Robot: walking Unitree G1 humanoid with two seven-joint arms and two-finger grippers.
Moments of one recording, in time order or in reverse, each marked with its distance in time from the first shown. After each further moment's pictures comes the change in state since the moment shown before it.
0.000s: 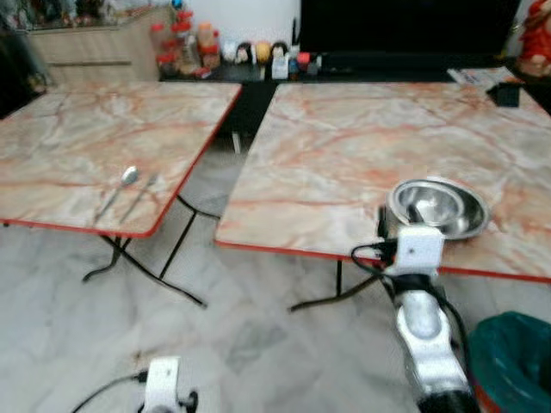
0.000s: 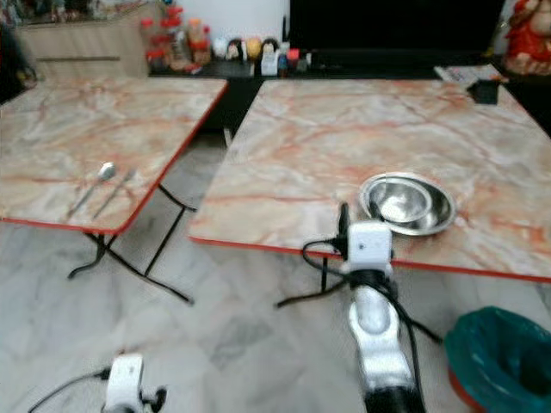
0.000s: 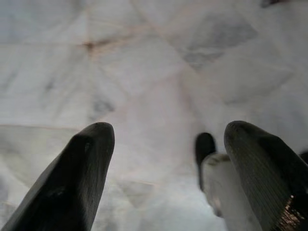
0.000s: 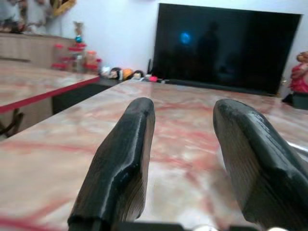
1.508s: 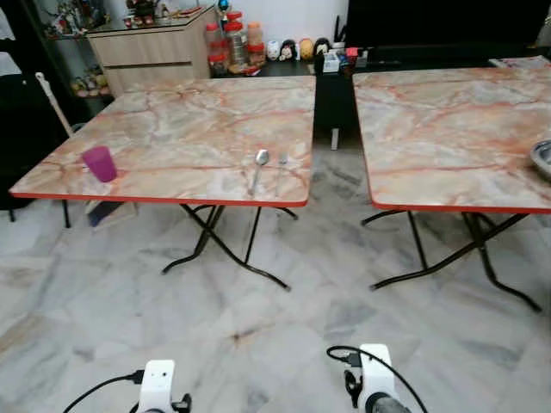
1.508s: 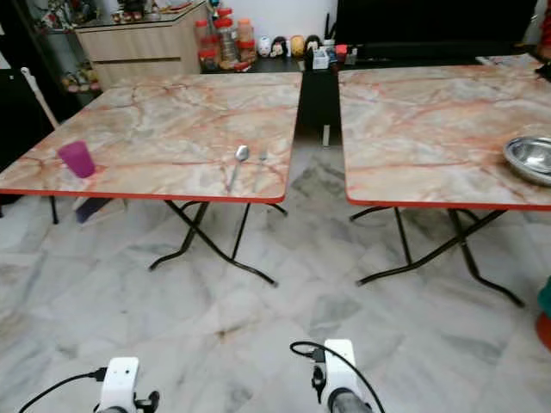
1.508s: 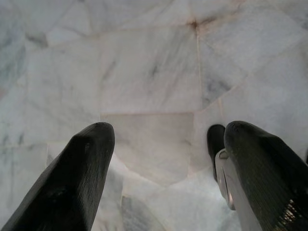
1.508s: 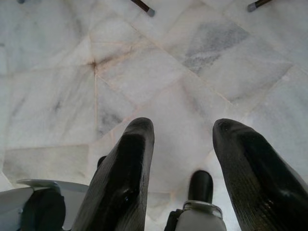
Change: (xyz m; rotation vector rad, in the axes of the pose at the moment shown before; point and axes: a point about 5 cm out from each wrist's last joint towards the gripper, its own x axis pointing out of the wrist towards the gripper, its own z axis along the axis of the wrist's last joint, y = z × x) left arm 0.000 -0.005 -0.001 0.052 0.023 -0.024; right arm -0.129 0.022 -0.154 0.144 1.090 0.129
